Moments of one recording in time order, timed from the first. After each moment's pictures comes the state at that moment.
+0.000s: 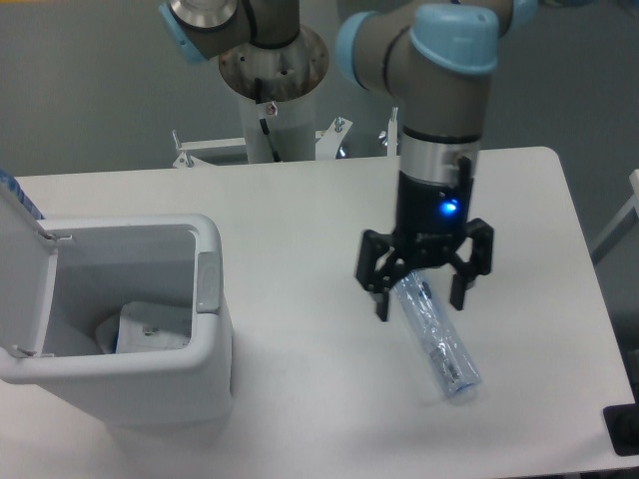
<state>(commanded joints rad) 2.59 -1.92 -1.51 -0.87 1.39 0.22</state>
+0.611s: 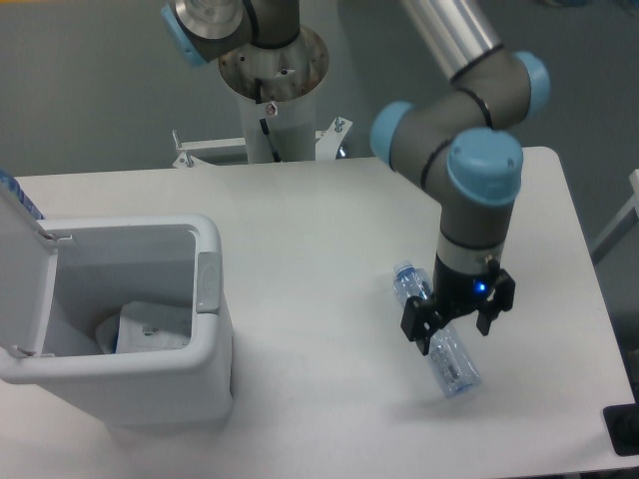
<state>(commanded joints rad) 2.60 -2.14 -1.50 -0.86 1.44 0.32</state>
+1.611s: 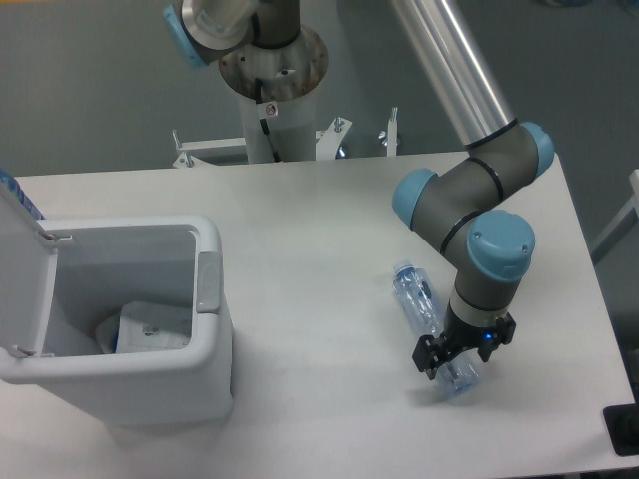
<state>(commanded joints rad) 2.60 -2.26 -1.47 -0.81 1.47 0.29</state>
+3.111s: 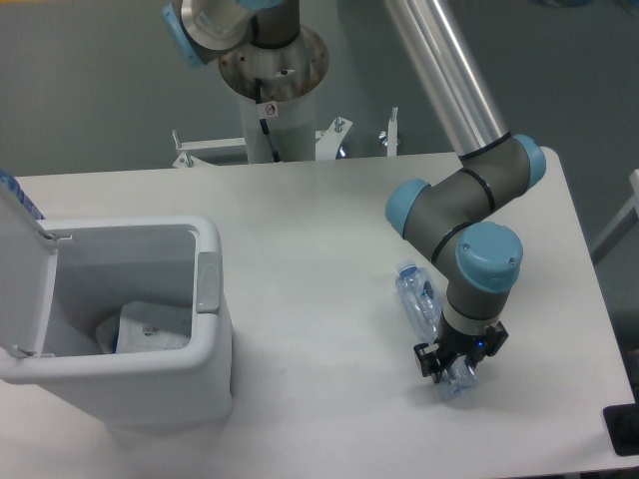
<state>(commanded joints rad) 2.60 -2.24 -1.46 -0.81 1.48 0.31</state>
